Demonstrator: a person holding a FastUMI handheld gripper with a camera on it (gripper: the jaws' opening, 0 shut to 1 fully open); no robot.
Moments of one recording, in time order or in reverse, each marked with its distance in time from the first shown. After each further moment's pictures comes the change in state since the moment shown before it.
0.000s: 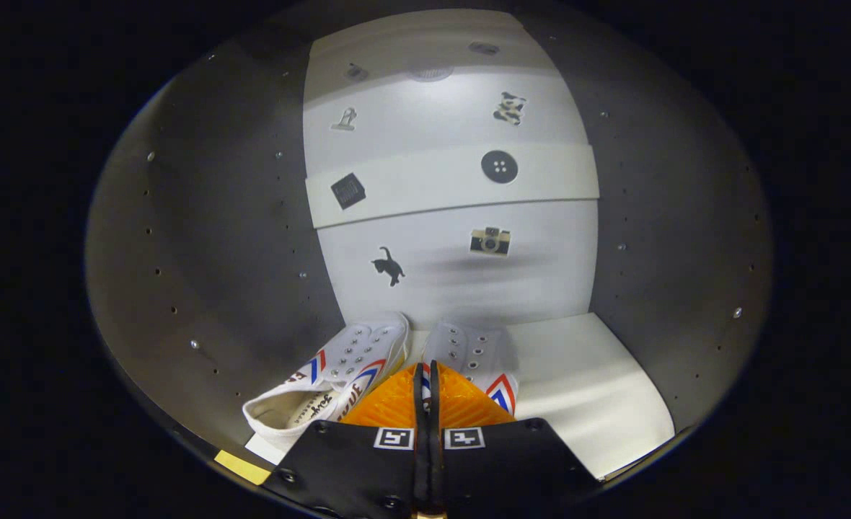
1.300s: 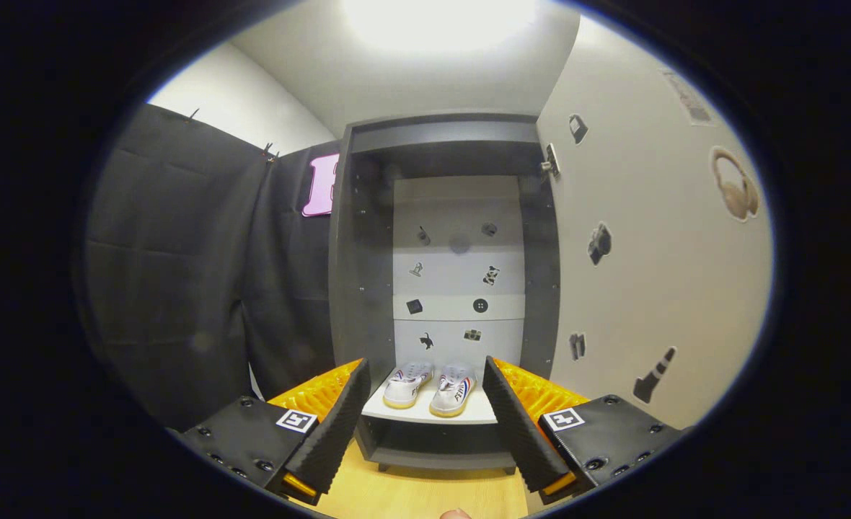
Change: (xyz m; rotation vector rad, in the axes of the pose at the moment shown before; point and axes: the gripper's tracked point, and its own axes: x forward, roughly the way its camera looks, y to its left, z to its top) arm -0.384 0.056 0.044 -0.121 -0.369 -0.006
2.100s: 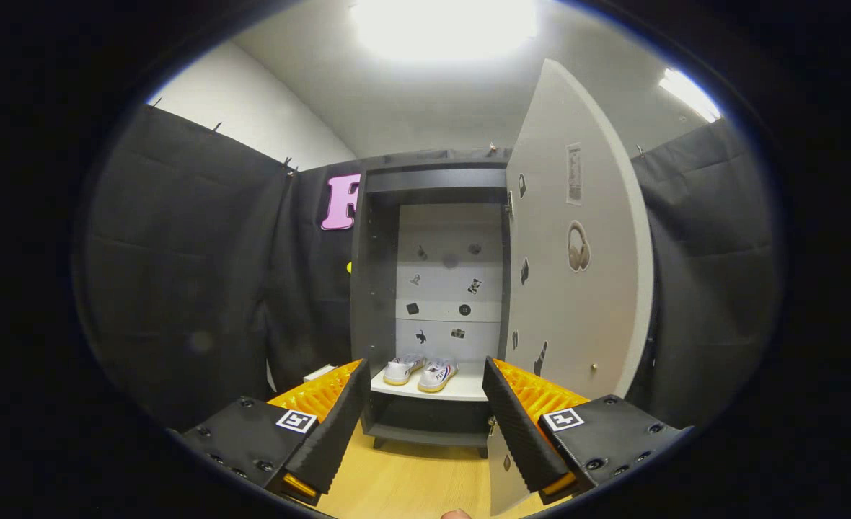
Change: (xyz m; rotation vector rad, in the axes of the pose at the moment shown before) arm -0.145 -0.037 0.022 -0.031 -0.022 0.081
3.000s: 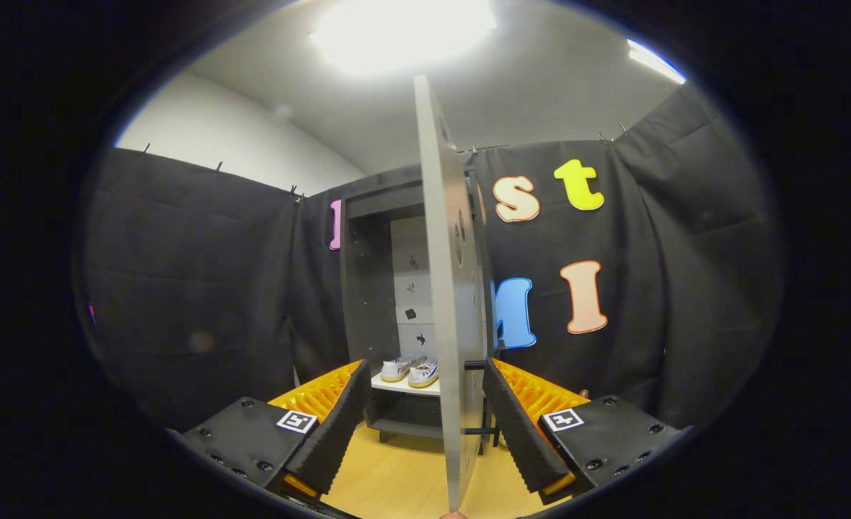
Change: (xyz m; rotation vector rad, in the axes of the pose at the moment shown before) arm -0.048 -0.137 0.012 0.152 -0.033 0.101
